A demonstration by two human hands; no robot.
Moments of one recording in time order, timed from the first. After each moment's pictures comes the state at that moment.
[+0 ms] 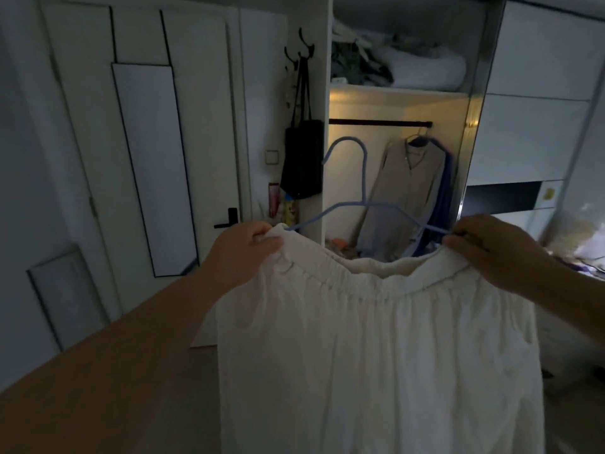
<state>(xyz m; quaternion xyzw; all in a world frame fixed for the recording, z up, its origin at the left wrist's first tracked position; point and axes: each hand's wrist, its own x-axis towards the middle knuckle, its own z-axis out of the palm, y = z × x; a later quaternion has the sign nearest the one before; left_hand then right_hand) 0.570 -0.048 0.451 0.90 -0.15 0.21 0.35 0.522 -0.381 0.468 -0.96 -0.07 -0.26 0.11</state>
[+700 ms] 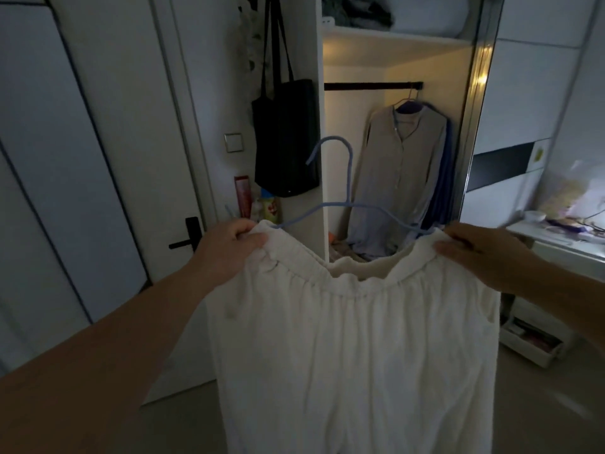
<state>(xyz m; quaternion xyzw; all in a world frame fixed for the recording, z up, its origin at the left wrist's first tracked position) 0.930 0.021 0.423 0.89 -0.18 0.16 0.39 0.812 -0.300 0.417 -0.97 0.06 -0.17 0.18</state>
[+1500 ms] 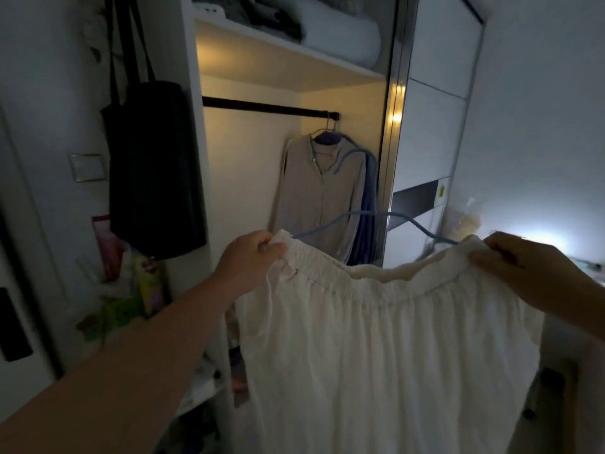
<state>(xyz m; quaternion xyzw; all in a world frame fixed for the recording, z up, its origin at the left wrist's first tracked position) 1.179 -0.269 0.420 0.84 -0.32 0.13 0.43 0.939 -0.533 0.452 -0.92 0.24 -0.26 0.14</state>
